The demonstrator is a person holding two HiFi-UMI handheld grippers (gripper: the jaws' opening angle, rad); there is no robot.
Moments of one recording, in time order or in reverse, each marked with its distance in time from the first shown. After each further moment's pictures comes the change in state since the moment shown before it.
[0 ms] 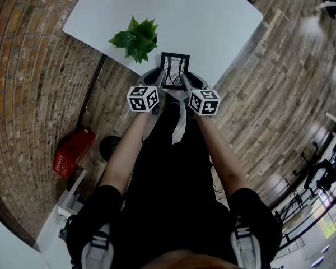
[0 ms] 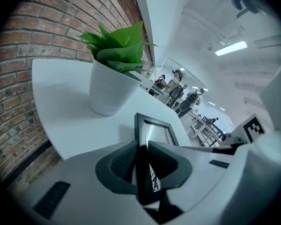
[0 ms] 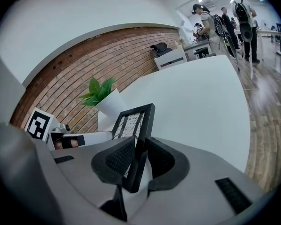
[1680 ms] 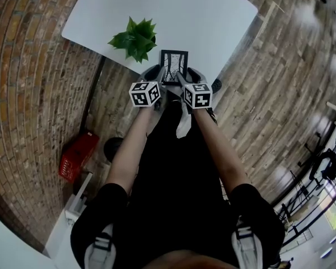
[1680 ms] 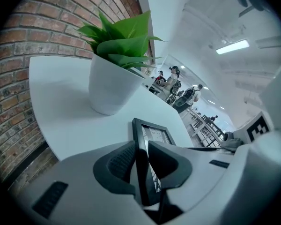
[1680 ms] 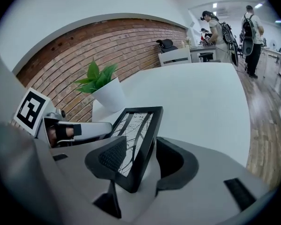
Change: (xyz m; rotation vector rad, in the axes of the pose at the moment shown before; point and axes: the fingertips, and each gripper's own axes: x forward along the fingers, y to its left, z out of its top) left arm 0.008 0.006 0.000 -0.004 0.033 -0.004; right arm 0.012 0.003 -0.005 -0.127 0.069 -0.105
